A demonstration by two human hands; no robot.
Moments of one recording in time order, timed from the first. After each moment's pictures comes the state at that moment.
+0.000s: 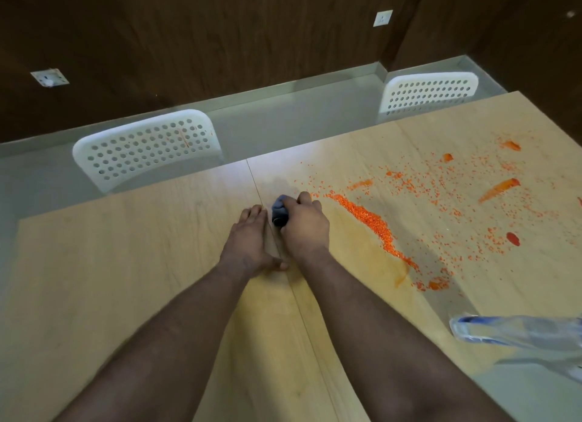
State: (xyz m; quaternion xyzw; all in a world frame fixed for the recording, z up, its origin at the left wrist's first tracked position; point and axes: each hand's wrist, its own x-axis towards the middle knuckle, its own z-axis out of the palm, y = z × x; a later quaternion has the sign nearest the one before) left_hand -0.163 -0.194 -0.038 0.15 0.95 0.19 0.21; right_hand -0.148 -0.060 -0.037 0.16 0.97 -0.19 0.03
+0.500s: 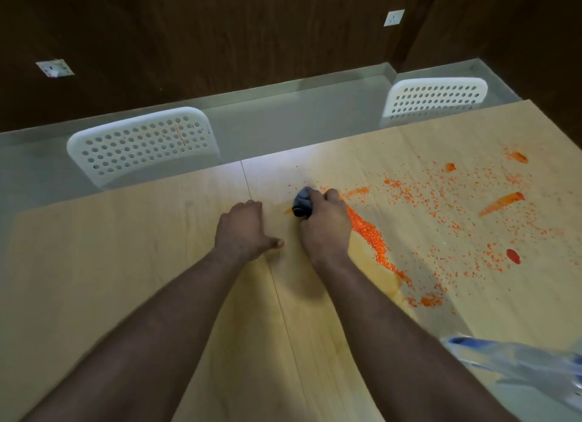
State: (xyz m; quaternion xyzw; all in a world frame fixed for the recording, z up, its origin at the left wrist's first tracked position) left_hand -0.188 -0.163 -0.021 0.12 0.97 0.11 0.17; right_hand -0.146 -0.007 -0.029 0.22 0.95 -0.21 -0.04
